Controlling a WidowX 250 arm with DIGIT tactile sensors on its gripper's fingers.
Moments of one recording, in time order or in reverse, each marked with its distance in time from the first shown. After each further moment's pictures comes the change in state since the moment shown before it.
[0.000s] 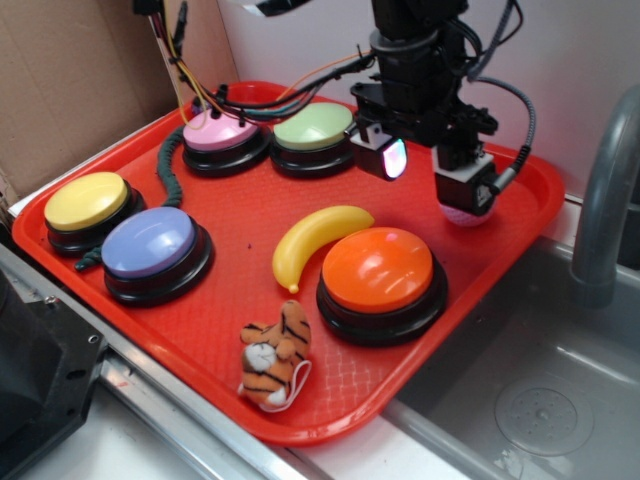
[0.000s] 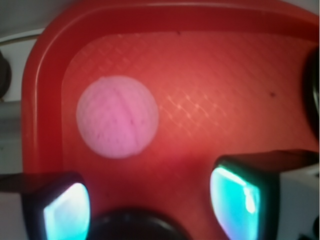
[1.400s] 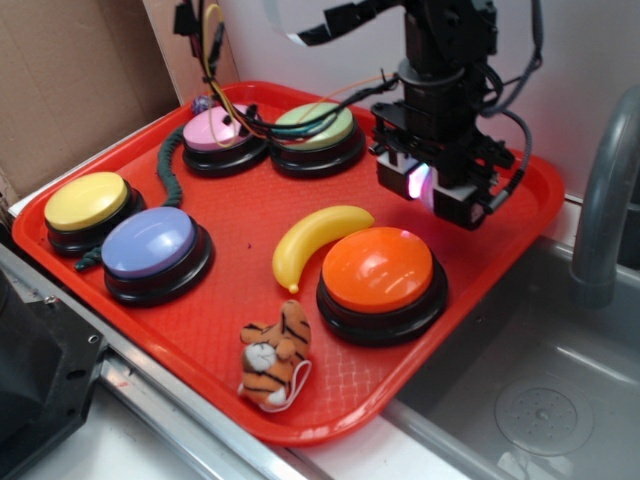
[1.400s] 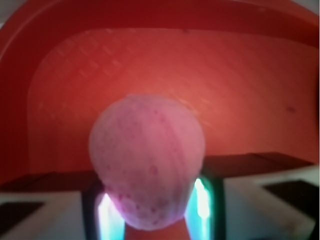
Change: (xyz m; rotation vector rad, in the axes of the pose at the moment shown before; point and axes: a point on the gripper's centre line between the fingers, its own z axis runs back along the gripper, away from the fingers) arm 0.002 0.011 -0.004 0.095 0.009 -0.002
